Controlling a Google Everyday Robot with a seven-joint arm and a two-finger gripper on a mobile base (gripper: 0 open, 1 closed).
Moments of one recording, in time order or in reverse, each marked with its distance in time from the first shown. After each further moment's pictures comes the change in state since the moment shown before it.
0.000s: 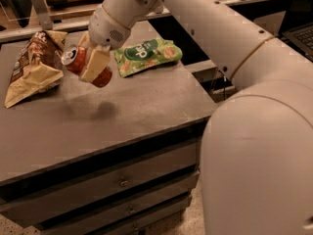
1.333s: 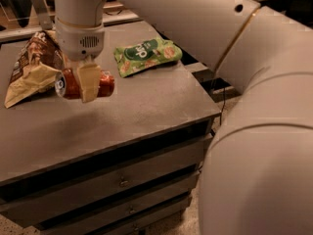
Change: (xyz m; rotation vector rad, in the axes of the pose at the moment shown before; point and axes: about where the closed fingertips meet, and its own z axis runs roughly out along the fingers) arm -0.014 0.071 0.010 -0.180 0.488 -0.164
